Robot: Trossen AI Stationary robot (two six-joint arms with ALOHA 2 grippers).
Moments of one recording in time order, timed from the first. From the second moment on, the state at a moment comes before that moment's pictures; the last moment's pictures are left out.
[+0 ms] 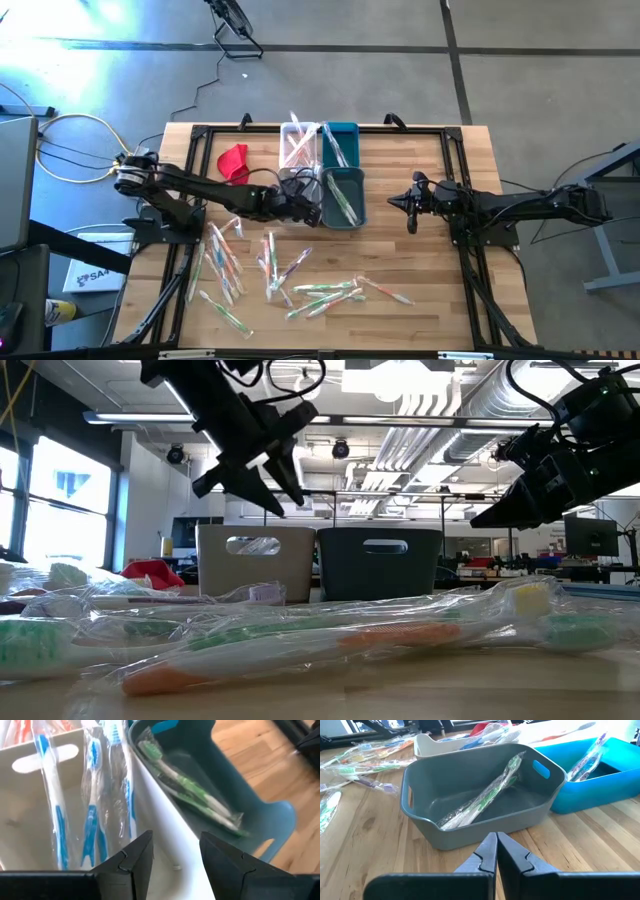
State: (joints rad) left arm -0.09 1.56 1.02 -0.28 -0.50 -0.99; right arm -0.17 0.67 0.04 0.29 0.05 0.10
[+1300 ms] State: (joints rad) left arm -0.10 1.47 1.00 -0.23 -0.37 -0.32; right arm -0.17 0.67 0.04 0.29 0.05 0.10
